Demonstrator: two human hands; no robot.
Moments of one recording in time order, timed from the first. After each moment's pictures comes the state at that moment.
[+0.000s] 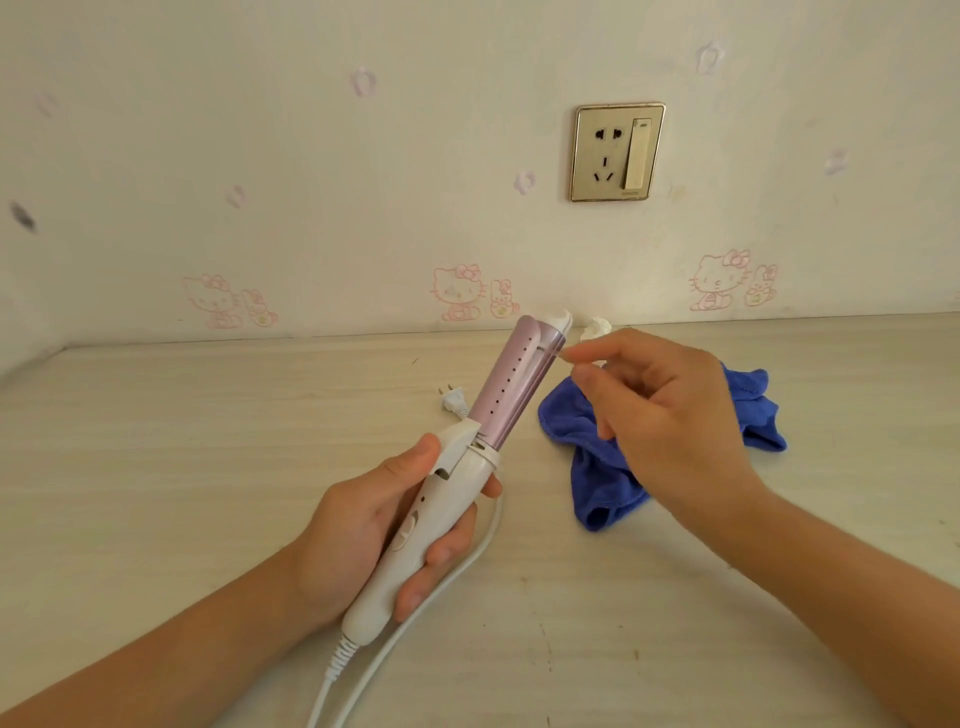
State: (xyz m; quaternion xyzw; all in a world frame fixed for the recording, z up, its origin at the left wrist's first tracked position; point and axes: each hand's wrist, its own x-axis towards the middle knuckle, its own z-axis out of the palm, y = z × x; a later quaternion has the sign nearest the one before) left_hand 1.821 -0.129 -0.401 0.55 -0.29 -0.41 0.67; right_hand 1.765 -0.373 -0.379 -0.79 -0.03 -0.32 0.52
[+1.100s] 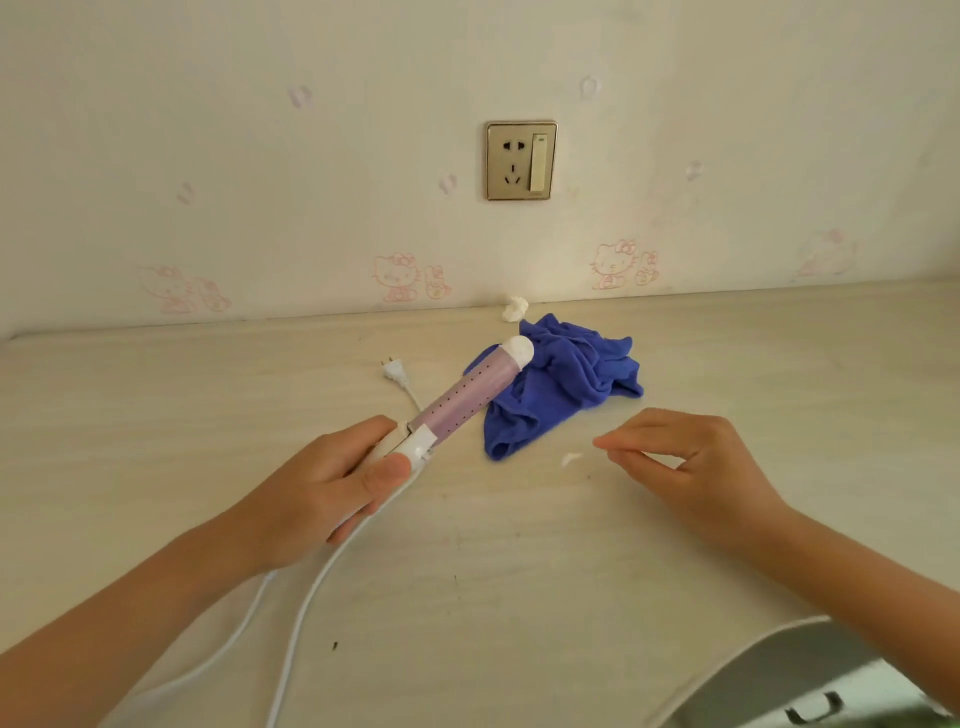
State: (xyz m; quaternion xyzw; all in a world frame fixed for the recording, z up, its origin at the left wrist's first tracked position) left_hand 1.783 -0.111 -0.375 0.76 -0.38 -0.22 0.48; right_hand 1.635 -0.449 -0.399 -0.91 0.01 -0.24 0.35
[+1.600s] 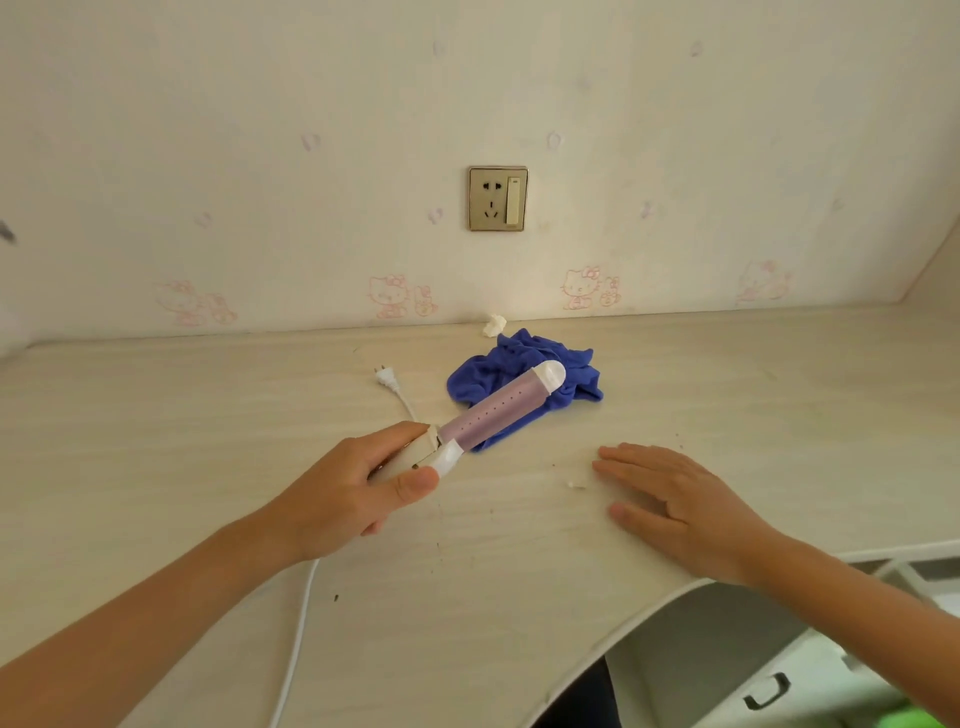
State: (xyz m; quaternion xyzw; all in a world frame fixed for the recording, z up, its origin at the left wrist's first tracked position) left_hand 1.734 -0.125 -0.357 0.76 -0.41 -0.18 0.46; right_hand 1.573 -0.466 -0.401 -0.99 0.03 -0.02 0.16
